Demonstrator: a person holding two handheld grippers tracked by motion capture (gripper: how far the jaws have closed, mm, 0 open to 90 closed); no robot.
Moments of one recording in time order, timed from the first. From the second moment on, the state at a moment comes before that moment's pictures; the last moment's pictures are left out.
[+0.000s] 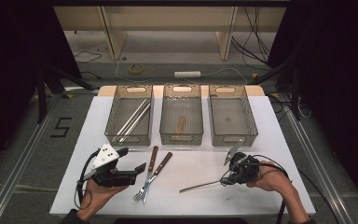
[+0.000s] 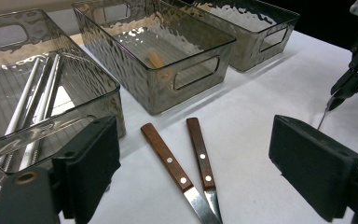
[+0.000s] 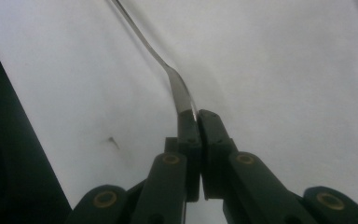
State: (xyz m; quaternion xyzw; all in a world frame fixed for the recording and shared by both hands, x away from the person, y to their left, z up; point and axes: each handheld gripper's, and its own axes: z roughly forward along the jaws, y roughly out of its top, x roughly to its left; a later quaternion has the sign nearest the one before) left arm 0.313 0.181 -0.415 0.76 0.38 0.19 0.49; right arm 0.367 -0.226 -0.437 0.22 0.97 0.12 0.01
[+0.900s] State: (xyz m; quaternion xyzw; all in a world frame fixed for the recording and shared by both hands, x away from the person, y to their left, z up) left arm 0.314 0.182 -0.416 0.75 0.39 0.19 0.50; right arm 0.422 -0.209 -0.381 0.37 0.87 0.31 0.07
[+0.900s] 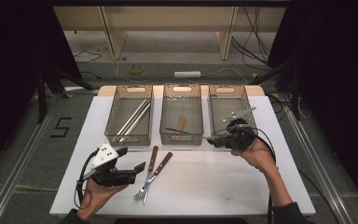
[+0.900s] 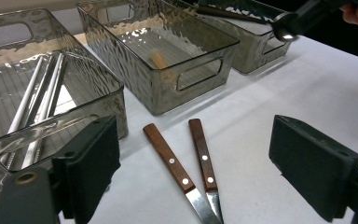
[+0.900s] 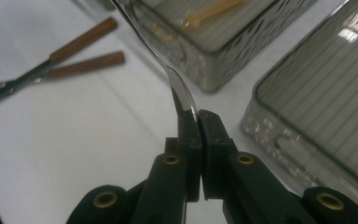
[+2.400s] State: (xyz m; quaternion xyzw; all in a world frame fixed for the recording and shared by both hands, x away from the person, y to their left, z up) left arm 0.312 0.184 -0.414 0.75 0.38 0.20 0.50; right arm 0.510 -0.144 -0.400 0.52 0.80 0.29 0.08
